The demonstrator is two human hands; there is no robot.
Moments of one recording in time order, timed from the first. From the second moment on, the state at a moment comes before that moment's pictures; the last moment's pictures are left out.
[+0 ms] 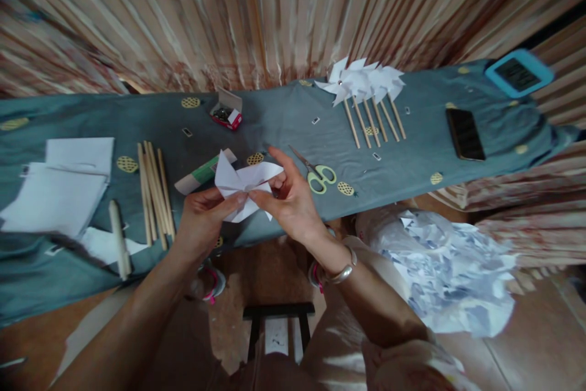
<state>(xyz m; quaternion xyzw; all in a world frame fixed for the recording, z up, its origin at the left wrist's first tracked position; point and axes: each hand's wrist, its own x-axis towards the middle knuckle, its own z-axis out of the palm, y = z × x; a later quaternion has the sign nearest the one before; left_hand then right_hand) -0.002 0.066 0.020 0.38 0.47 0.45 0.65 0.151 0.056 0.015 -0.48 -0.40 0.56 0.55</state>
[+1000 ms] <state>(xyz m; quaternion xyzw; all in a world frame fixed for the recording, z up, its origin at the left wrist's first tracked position) -0.003 0.068 0.016 0.43 0.51 0.46 0.59 0.146 0.058 0.017 -0.48 -0.39 0.56 0.56</state>
